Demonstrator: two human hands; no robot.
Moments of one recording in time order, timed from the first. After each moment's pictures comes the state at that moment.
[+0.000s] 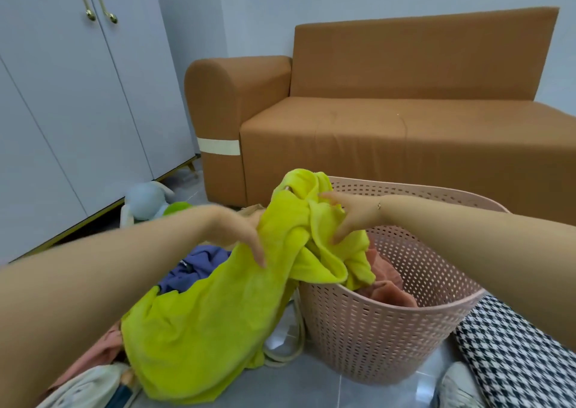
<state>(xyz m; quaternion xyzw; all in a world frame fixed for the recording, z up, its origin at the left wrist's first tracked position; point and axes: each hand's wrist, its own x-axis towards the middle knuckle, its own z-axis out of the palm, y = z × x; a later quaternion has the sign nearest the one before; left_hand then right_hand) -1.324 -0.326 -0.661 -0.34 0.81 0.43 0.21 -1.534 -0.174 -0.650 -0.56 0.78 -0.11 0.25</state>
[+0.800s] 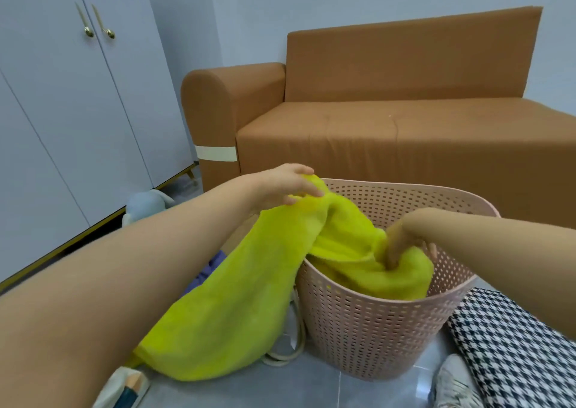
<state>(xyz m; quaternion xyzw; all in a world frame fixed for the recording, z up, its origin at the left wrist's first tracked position) -1.389 -0.254 -0.593 -0.29 0.80 0.52 -0.07 -1.559 -0.118 -0.663 -0.40 0.84 0.25 0.26</state>
